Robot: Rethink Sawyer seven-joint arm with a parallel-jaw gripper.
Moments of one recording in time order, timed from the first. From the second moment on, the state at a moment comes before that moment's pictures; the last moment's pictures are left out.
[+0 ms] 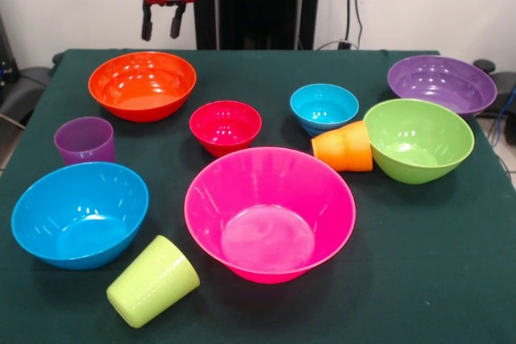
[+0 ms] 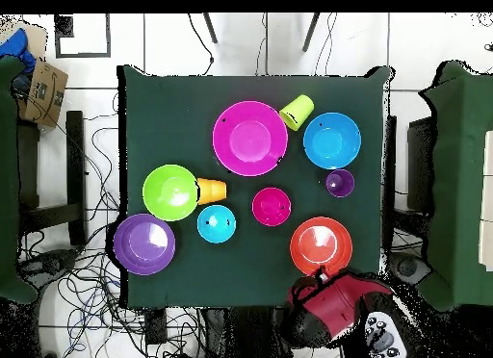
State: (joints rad) arm -0.55 -0.73 0.05 2.06 -1.25 0.20 1.79
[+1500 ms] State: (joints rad) arm -0.52 -0.58 -0.04 1.99 -1.25 0.07 1.79
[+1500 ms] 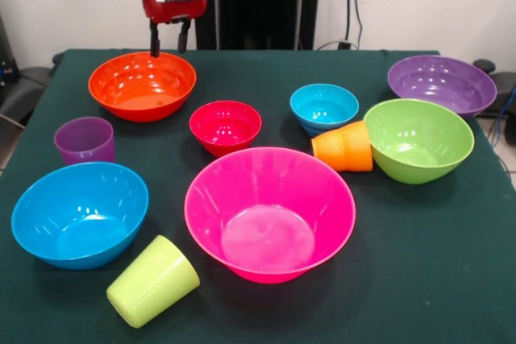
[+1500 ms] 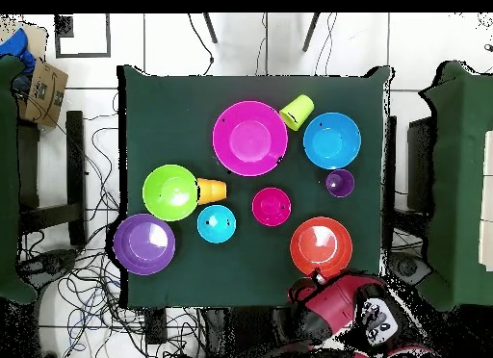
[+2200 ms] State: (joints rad) arm -0.49 -0.50 -0.10 1.97 -1.24 0.00 1.79
